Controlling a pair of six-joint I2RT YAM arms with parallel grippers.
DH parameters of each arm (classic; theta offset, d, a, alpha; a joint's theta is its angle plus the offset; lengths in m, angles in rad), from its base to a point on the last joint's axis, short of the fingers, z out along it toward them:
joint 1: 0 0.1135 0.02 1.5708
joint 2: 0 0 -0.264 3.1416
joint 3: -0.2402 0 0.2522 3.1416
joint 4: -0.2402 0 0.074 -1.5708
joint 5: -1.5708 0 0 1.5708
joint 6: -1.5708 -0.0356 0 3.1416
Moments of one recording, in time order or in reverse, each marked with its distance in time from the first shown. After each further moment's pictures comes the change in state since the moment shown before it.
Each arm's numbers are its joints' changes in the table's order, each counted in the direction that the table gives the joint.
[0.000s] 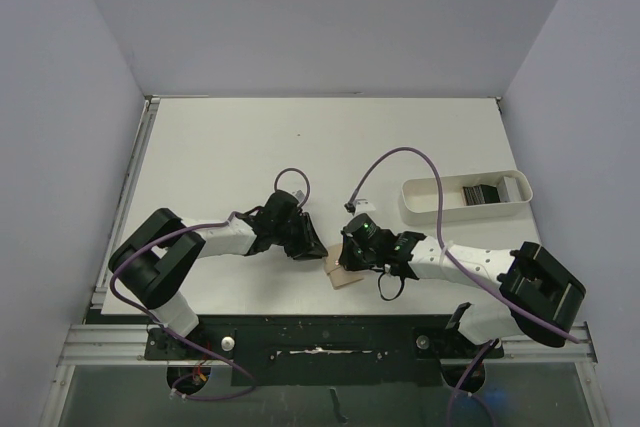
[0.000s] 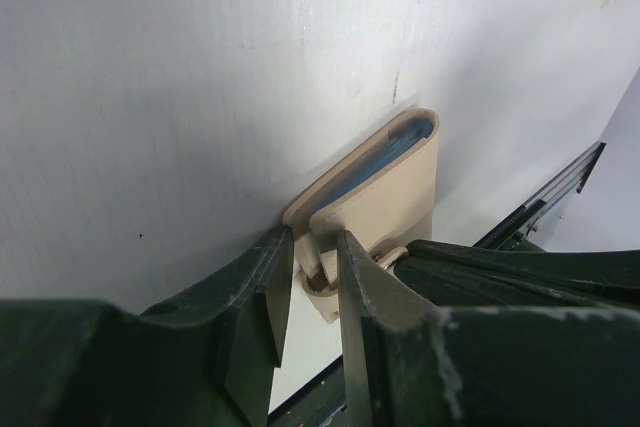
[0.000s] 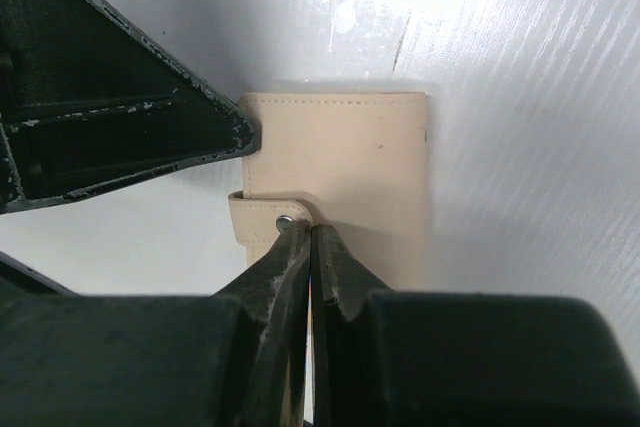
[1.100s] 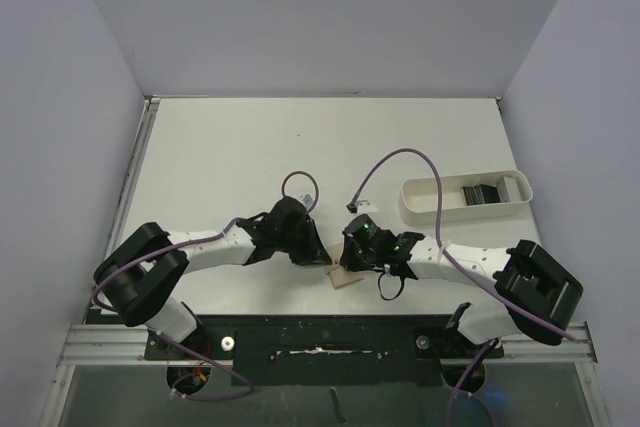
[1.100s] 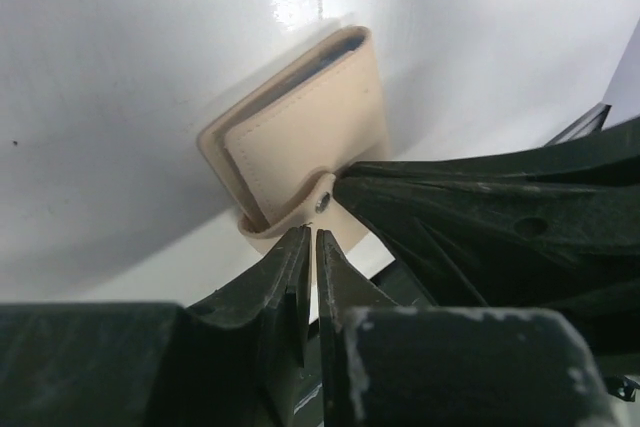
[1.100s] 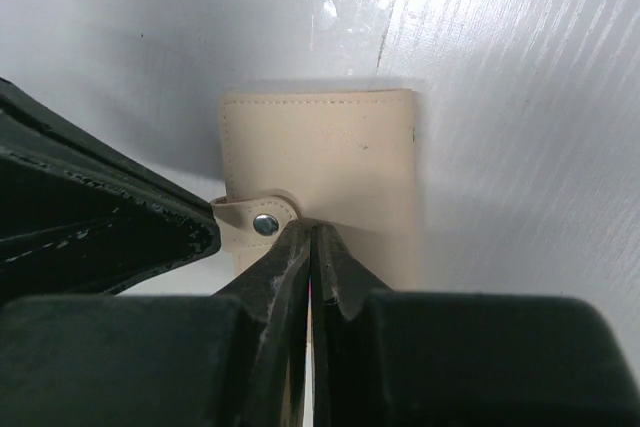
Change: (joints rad) left arm -0.106 0.127 0.002 -0.070 0.058 0.023; right arm -0.012 -0.019 0.015 0.020 0.005 -0.024
